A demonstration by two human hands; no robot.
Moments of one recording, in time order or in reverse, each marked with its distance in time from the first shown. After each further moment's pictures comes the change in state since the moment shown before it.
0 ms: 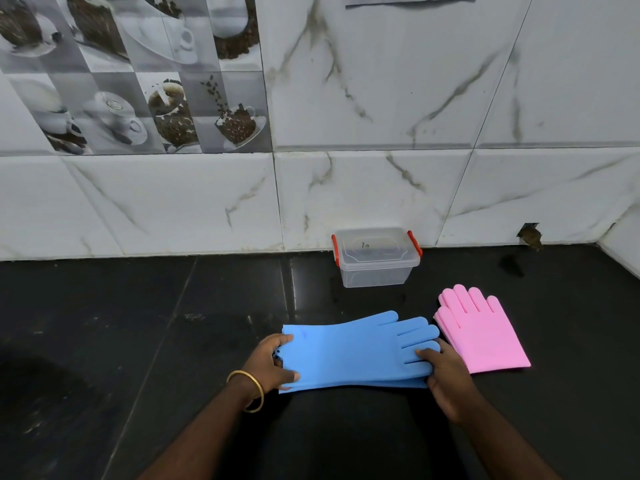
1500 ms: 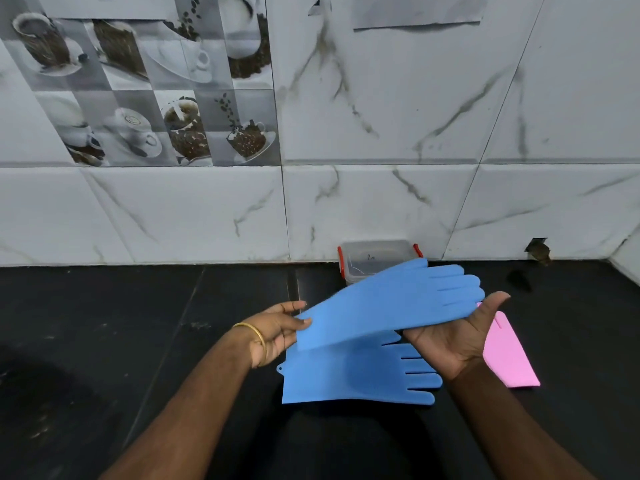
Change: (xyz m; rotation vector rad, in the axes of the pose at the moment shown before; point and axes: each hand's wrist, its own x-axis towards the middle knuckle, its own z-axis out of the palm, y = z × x) left_hand -0.003 0.113 -0.036 -0.892 -0.132 -0.263; right_hand -0.024 -0.088 0.061 0.666 -0.732 -0.110
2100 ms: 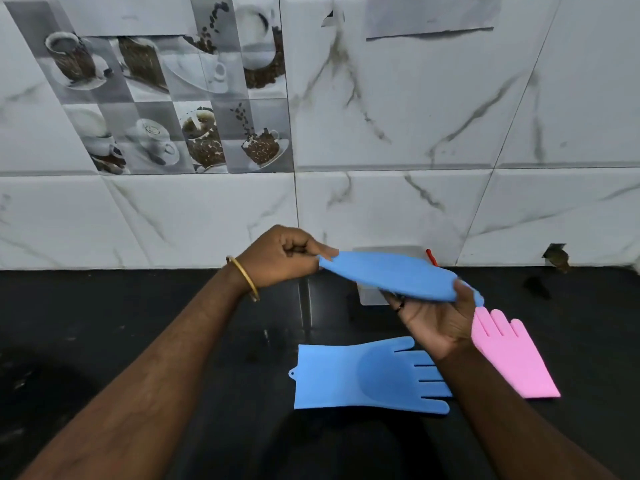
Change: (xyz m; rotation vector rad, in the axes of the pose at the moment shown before) left_hand -0.058 0.110 0.042 0.986 -0.268 0.869; right_hand 0.051 0.012 0.002 0.050 -0.066 -0.117
